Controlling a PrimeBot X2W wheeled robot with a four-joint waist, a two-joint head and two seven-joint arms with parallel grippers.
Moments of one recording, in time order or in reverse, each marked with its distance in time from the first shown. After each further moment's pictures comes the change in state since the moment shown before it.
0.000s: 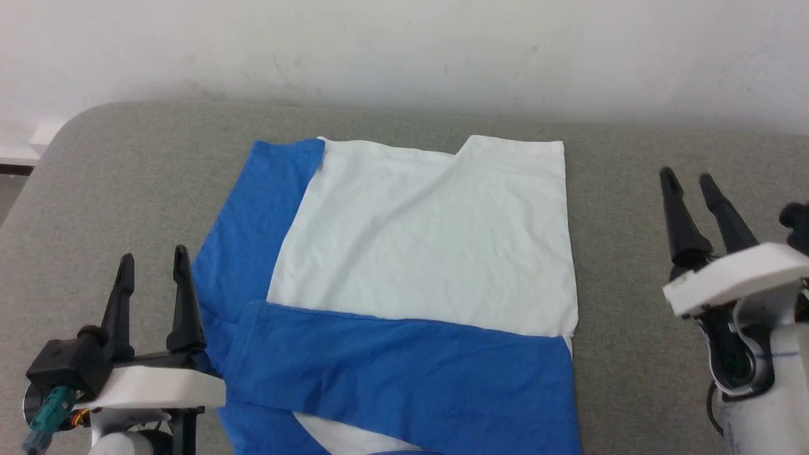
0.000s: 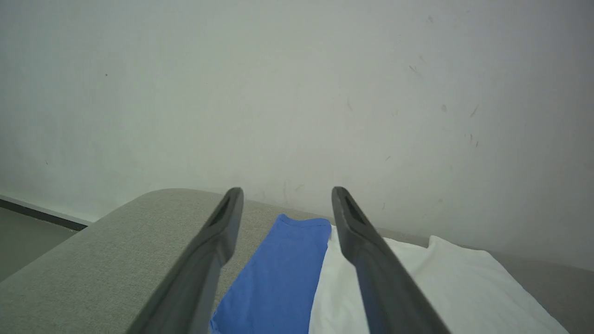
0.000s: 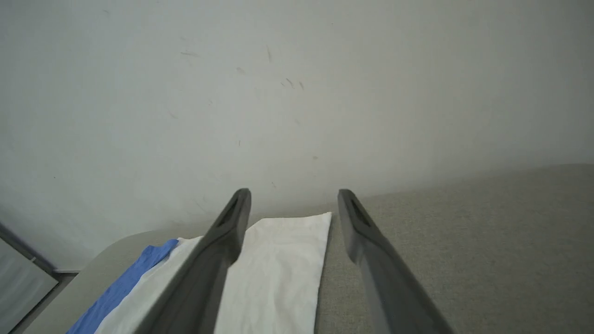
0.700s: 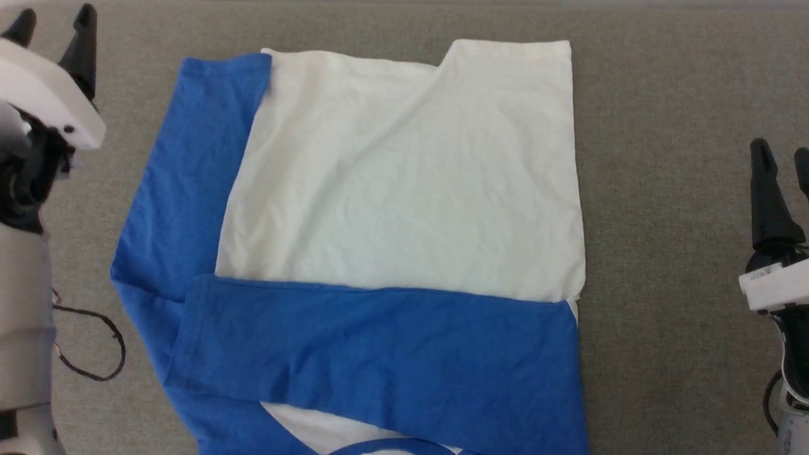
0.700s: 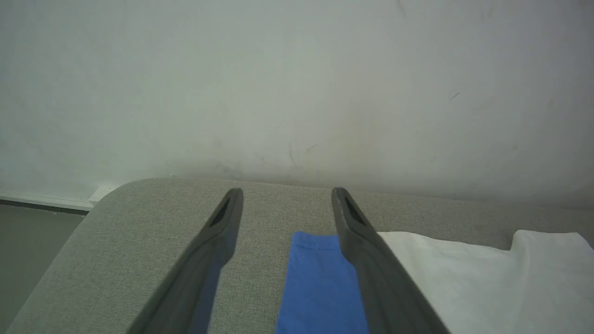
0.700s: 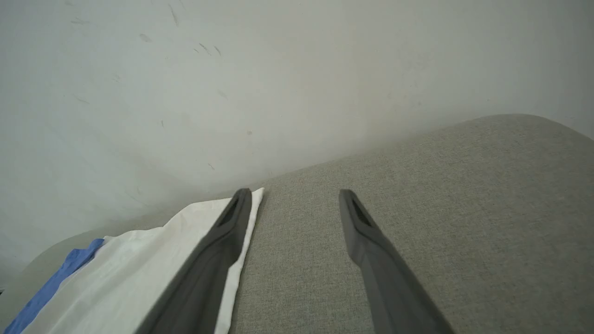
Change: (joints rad) left arm -0.775 0.262 -0.035 0.413 -0.111 -0.084 0.563; right arm 0.104 0.061 -0.205 -0.358 -0.026 0.000 0.162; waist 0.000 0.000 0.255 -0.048
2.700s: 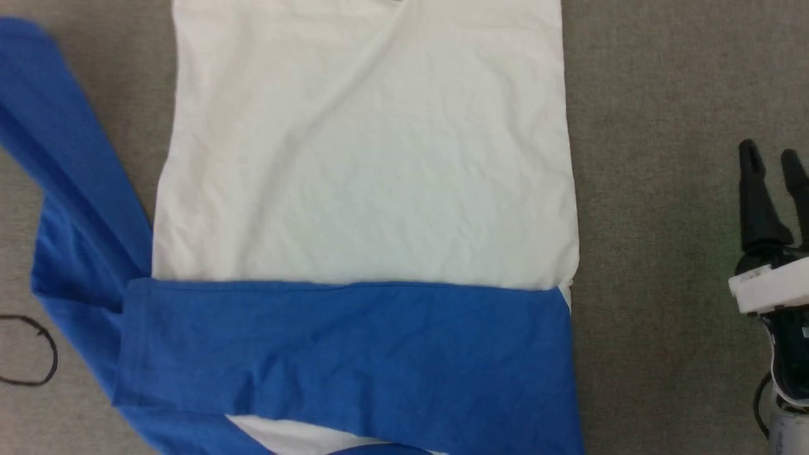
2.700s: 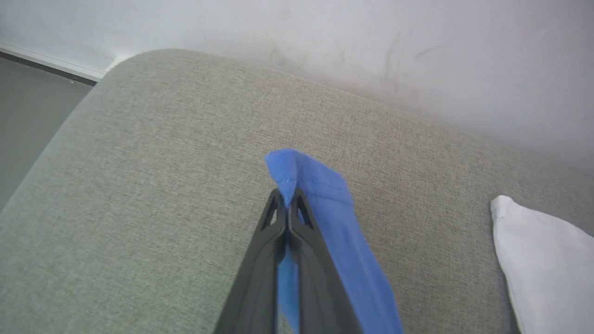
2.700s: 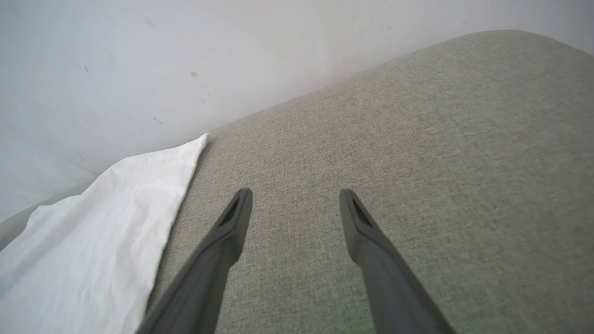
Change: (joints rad) left arm -0.162 0.172 0.019 0.298 -0.136 0.037 0.159; right arm -0.007 0.000 0.017 0.017 0.021 0.000 -0.013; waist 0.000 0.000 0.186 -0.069
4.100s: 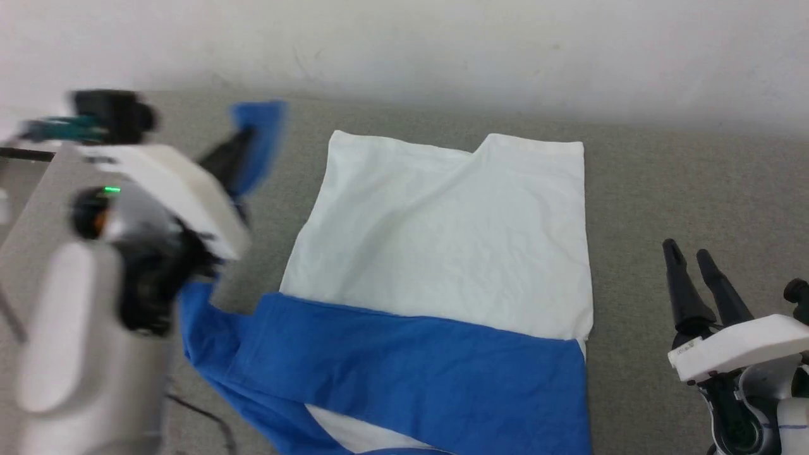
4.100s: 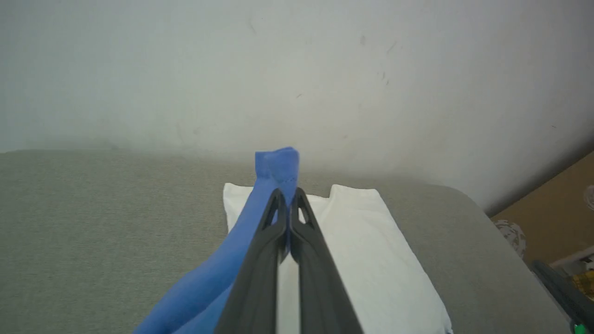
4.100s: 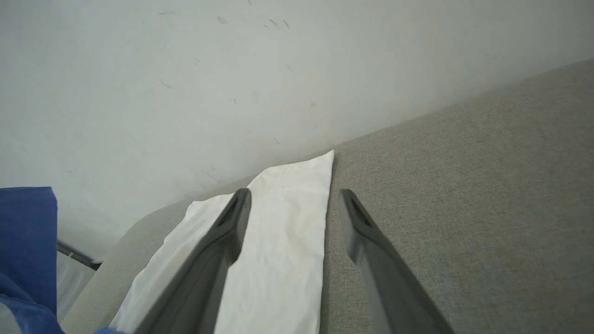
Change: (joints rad) left arm 0.413 -0.246 -0.161 -0.589 -0.139 0.000 0.042; right arm 0.139 0.001 0.104 0.196 0.089 0.000 -0.084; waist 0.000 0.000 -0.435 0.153
